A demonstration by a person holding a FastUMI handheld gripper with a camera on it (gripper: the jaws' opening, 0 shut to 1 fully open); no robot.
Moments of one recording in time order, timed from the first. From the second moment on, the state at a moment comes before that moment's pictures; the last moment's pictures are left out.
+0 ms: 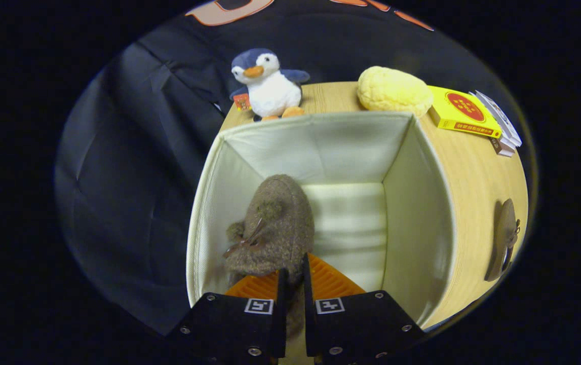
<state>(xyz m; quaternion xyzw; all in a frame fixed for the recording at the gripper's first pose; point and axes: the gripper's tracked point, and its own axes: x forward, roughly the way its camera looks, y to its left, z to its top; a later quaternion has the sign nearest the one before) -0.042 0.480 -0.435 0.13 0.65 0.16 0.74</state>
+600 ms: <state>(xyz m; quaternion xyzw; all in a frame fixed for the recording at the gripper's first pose) -0.033 0.422 -0.349 0.17 0.57 0.24 0.77</state>
